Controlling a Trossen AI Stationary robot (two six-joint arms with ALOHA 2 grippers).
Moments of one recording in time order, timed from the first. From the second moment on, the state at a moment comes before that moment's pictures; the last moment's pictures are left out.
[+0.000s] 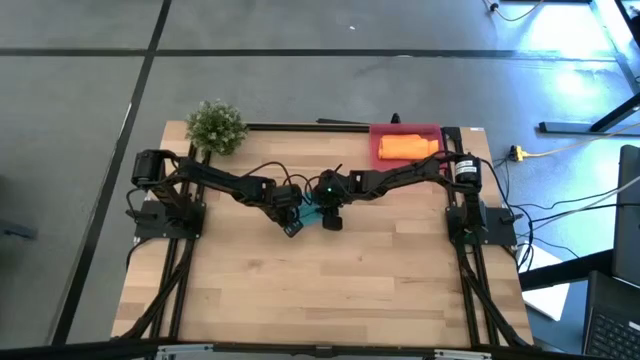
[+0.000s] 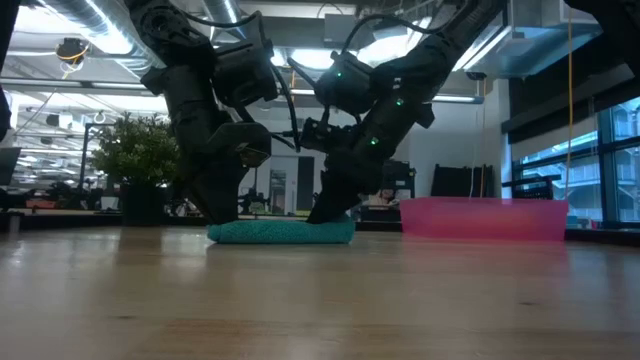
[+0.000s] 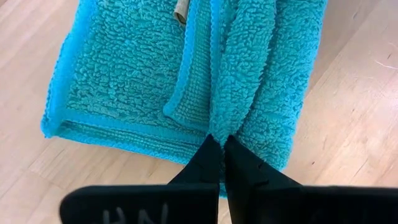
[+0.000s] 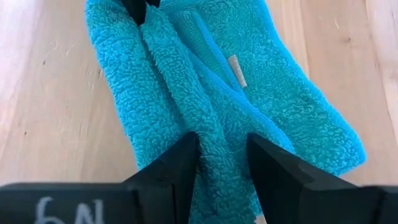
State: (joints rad) left arm 0.08 1.69 0.82 -0.34 0.07 -0.70; right arm -0.14 2.02 1.19 -0.08 -0.07 -0.14
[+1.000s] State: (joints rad) left arm 0.13 1.65 0.82 -0.34 0.11 -0.75; right arm -0.14 2.02 1.19 -0.06 -0.06 -0.11
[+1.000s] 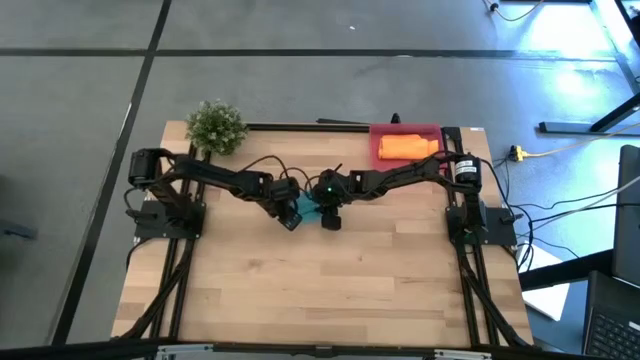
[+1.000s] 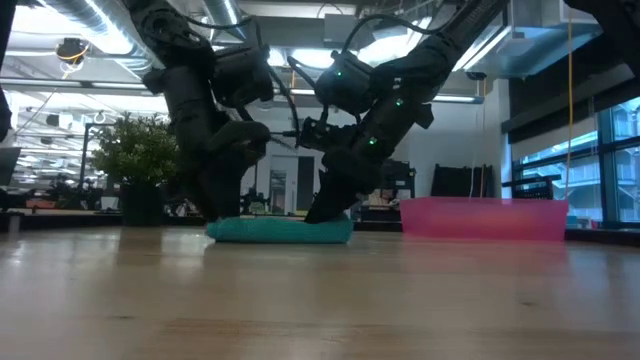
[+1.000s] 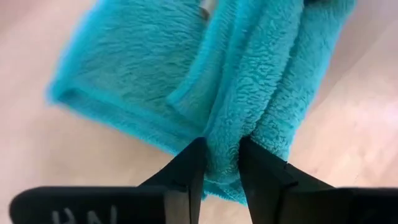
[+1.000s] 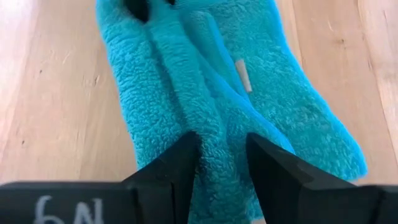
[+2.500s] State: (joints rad) left arm -0.14 1.55 0.82 -0.39 -0.23 -0.21; right arm -0.14 2.02 1.19 -0.07 -0.11 -0.06
